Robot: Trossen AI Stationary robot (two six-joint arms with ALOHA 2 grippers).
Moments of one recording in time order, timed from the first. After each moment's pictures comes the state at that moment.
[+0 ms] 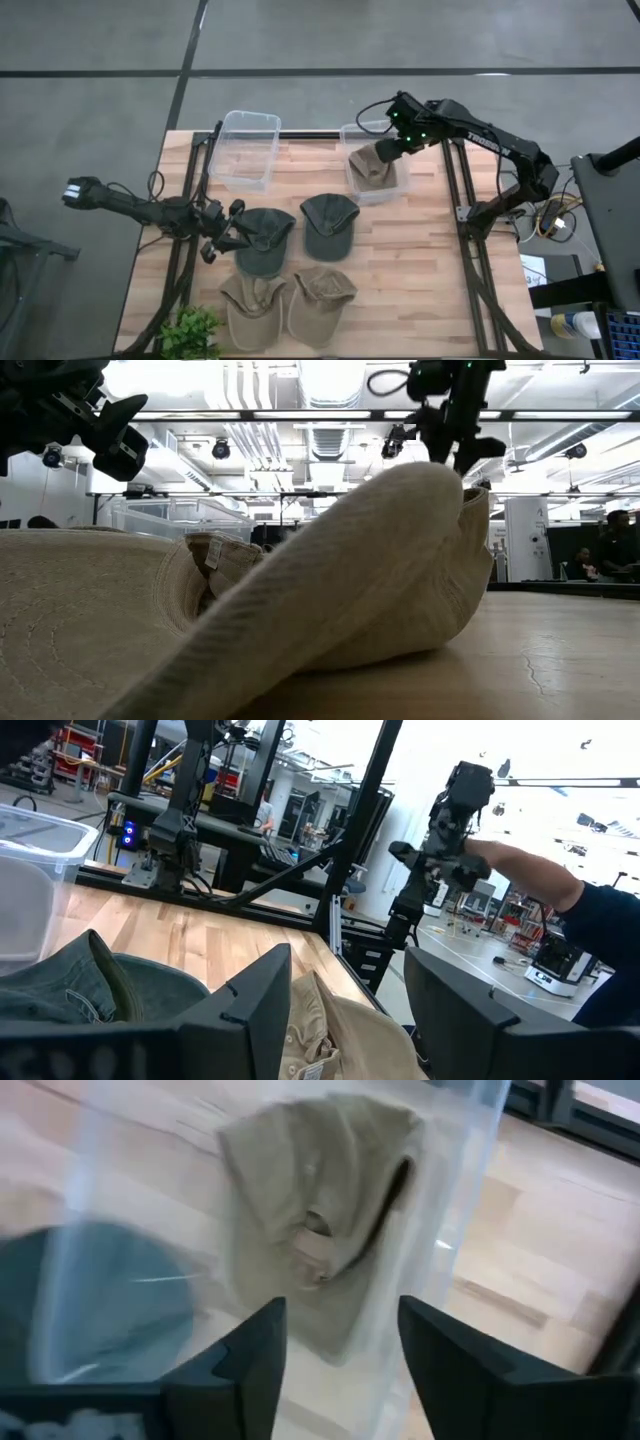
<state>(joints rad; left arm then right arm) -0.21 0.43 0.01 0.54 0.10 -0.36 -0.60 1.48 1.44 -1.18 0.02 0.58</state>
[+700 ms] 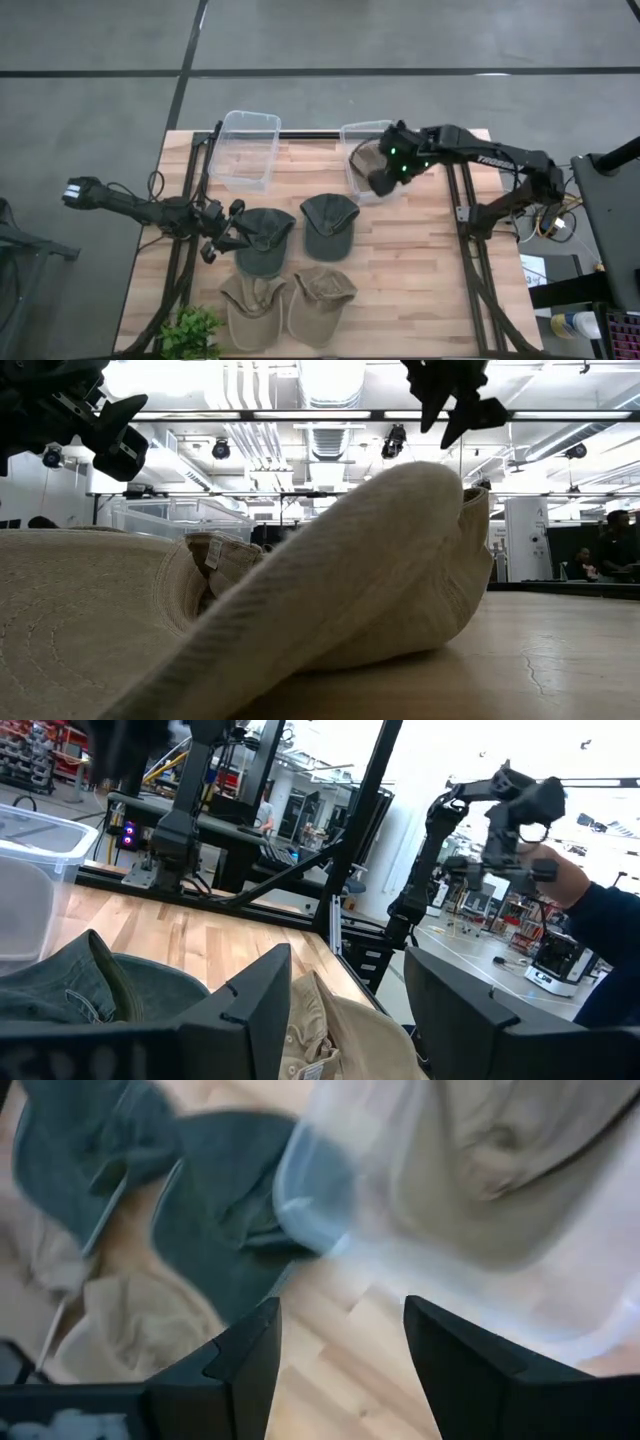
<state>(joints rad) -0.21 0.43 0.01 0.54 0.10 -0.36 -0.23 1.42 1.46 -1.18 -0.06 0.80</state>
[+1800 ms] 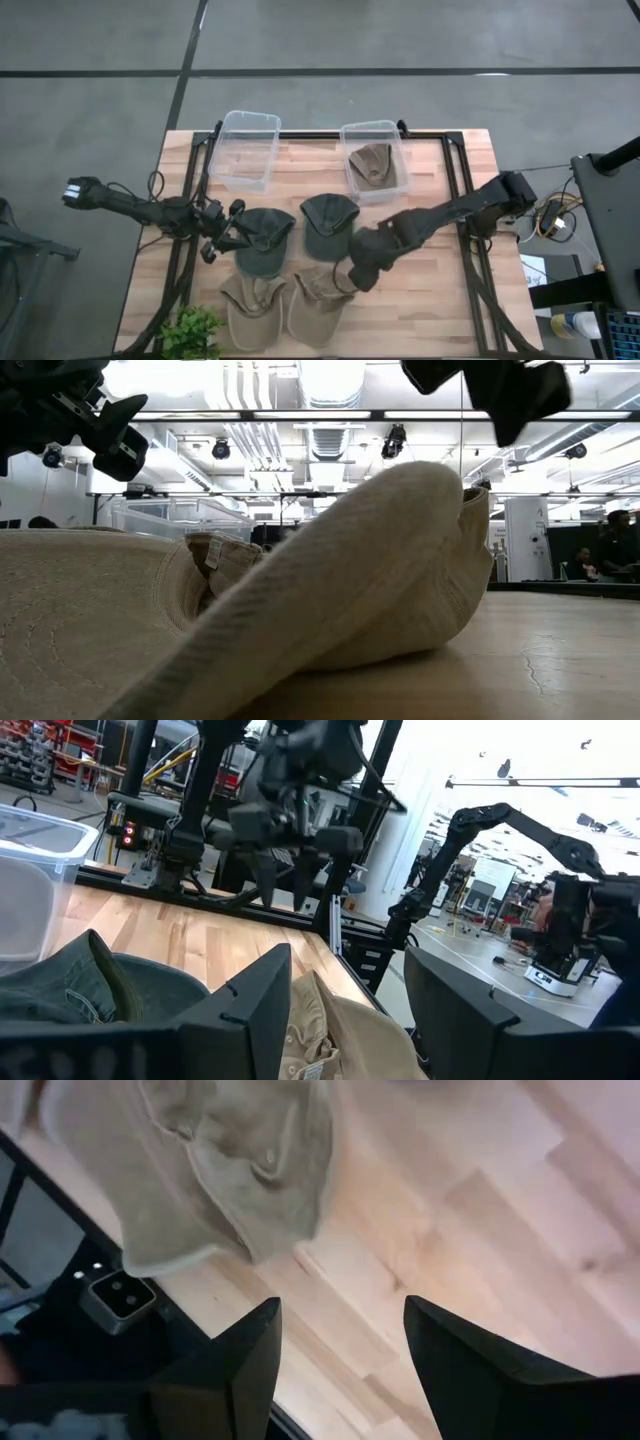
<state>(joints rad) -0.21 0.43 0.01 0.54 0.10 -0.36 0.34 1.72 1.46 -1.01 -0.16 1.20</state>
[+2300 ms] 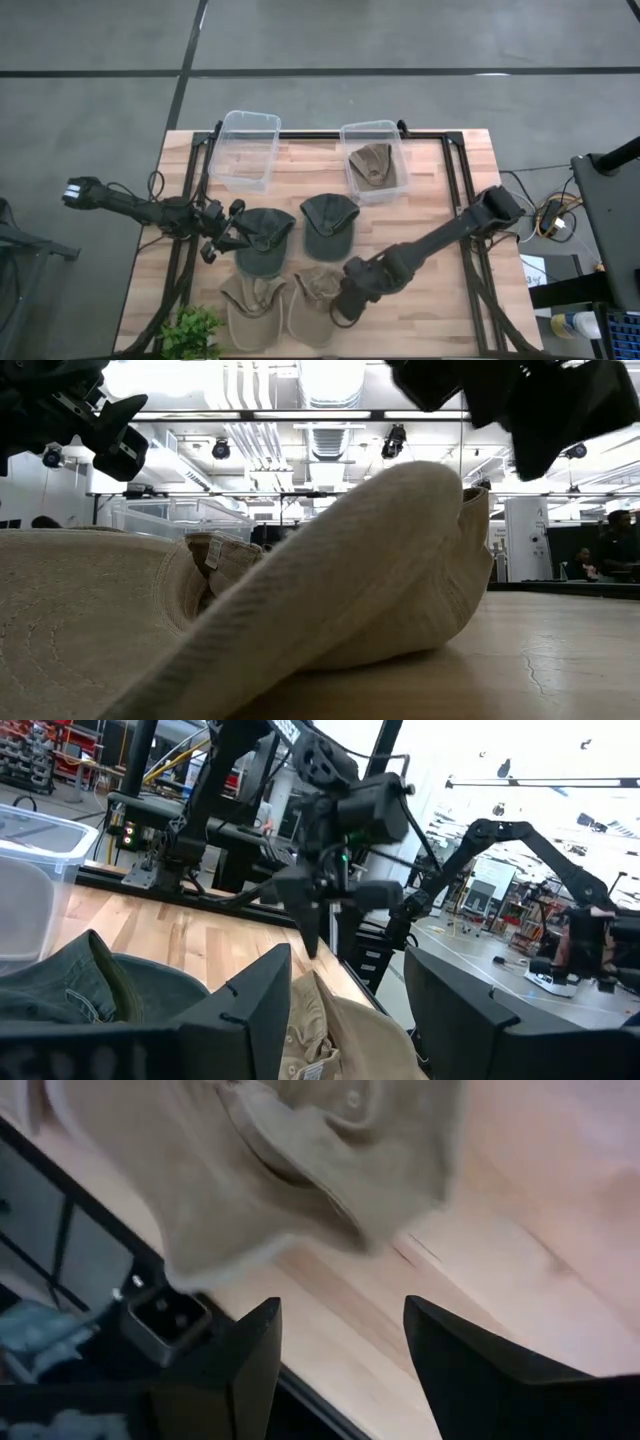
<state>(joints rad) -0.21 0.43 0.01 0.54 0.10 -0.36 0.48 1.88 1.46 -0.73 -0.13 1.48</state>
